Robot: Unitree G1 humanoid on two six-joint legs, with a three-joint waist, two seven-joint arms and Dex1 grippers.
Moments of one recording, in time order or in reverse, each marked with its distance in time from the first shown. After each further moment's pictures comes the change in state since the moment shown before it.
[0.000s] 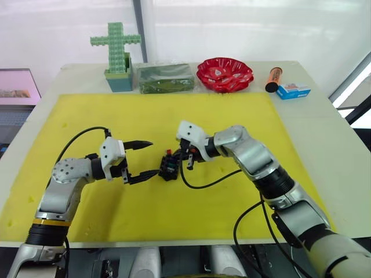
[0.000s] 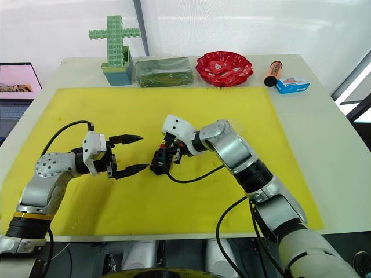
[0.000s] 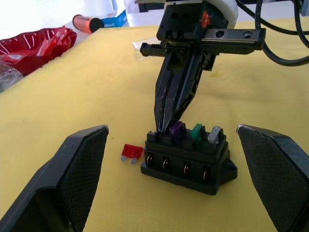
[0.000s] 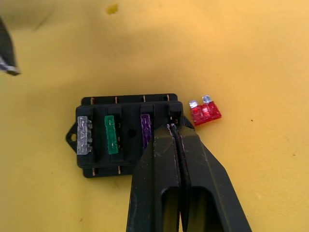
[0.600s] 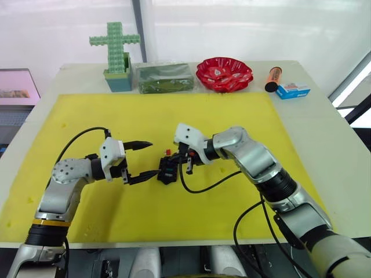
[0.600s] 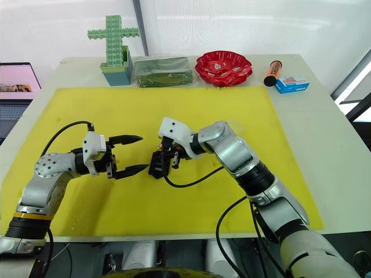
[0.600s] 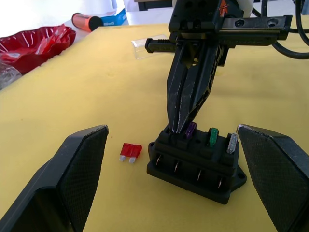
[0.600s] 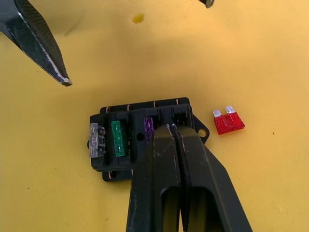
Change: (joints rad) left arm 0.003 0.005 0.000 0.000 0.000 0.000 0.001; right arm 0.004 -0.006 0.019 -0.057 0.039 0.009 0.012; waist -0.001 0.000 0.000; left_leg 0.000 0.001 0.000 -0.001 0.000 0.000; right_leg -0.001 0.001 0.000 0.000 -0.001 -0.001
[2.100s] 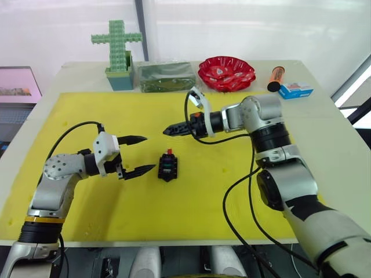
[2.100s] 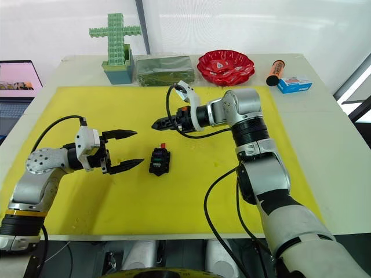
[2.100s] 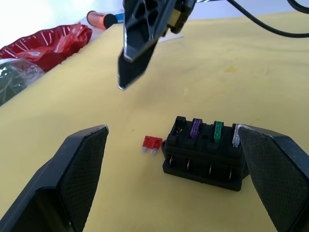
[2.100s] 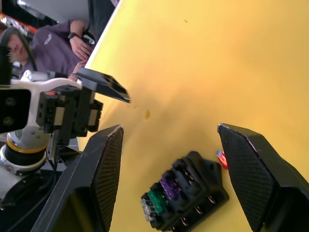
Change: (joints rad) left arm -0.019 0.035 0.034 -0.003 -0.002 0.011 0.008; right arm -0.411 0.133 -0.417 0.788 0.330 0.476 -0.090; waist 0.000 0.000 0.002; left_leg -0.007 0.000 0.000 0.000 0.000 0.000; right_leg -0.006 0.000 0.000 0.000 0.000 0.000
